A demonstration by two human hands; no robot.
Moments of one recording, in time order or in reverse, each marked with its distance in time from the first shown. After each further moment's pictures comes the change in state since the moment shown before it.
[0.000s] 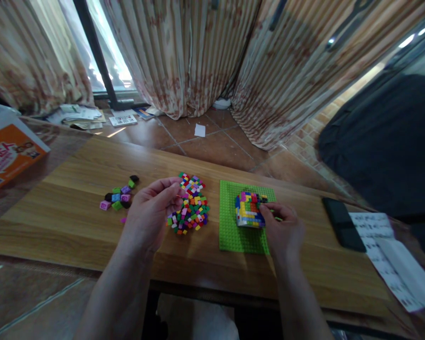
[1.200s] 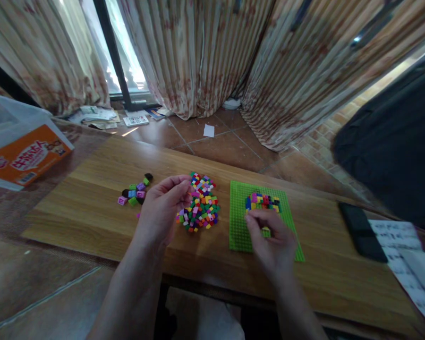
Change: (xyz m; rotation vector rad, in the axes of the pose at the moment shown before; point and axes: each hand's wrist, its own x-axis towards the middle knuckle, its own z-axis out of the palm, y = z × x) left_hand 0.000 0.000 -0.005 -0.048 -0.011 0.035; right_hand -0.042 -0.038 0.009 0.179 -0.213 -0.356
